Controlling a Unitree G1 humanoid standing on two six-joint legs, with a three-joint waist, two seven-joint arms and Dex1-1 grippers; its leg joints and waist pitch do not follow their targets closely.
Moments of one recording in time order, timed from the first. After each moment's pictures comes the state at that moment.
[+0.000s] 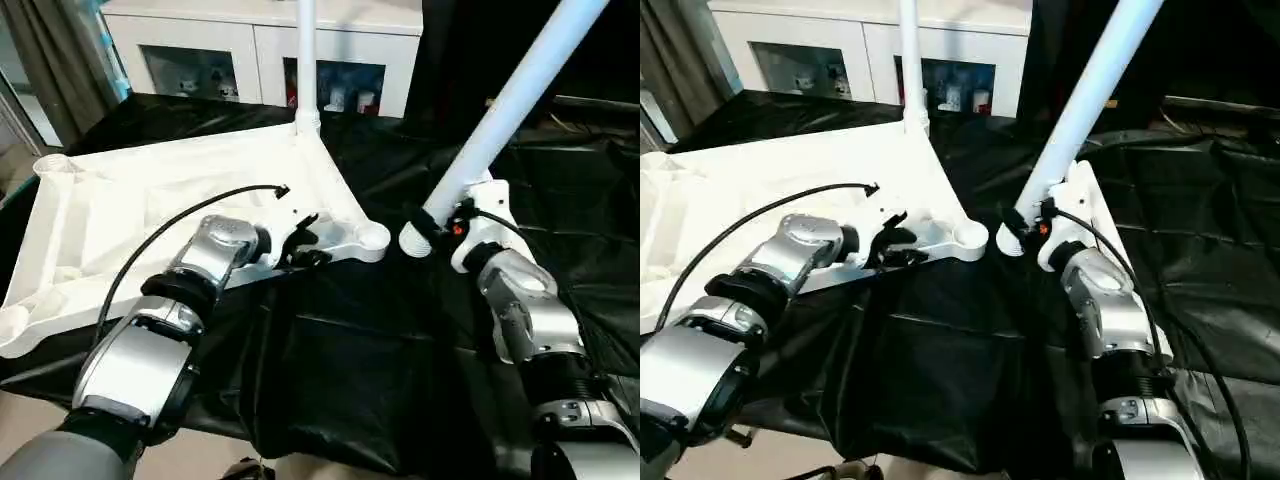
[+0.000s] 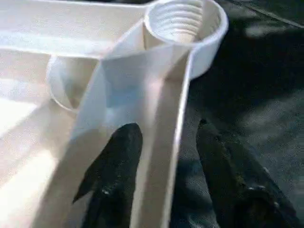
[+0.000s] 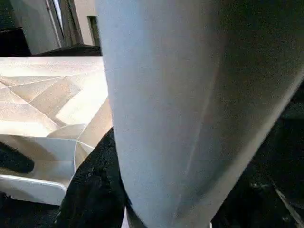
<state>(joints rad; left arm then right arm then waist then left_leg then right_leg) -0.96 0.23 -0.22 1.16 0.07 0.04 -0.93 -0.53 -0.24 -0.09 0.52 0.22 0.08 0.51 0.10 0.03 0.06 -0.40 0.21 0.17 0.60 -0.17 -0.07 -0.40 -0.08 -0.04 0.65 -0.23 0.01</state>
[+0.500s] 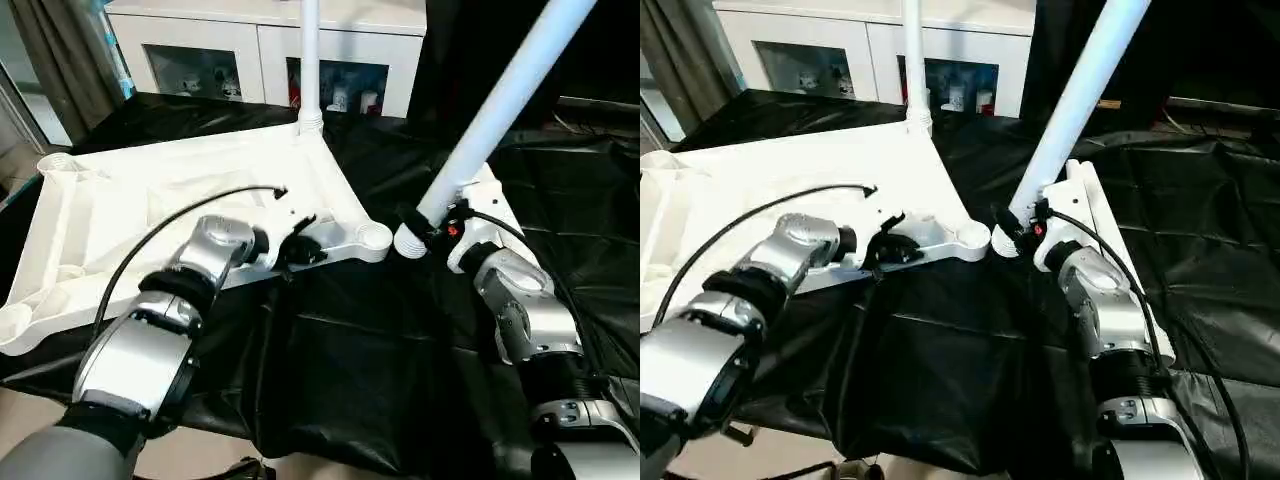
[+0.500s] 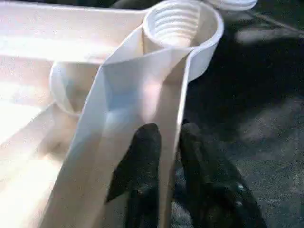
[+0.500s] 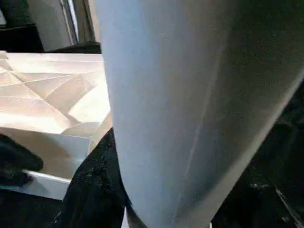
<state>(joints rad) -0.99 0.22 -0.21 1.20 0.08 0.00 -0.95 -0.53 -0.25 -0.07 0.51 0.22 0.09 0.55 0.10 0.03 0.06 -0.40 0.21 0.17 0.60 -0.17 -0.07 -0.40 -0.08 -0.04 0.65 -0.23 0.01</state>
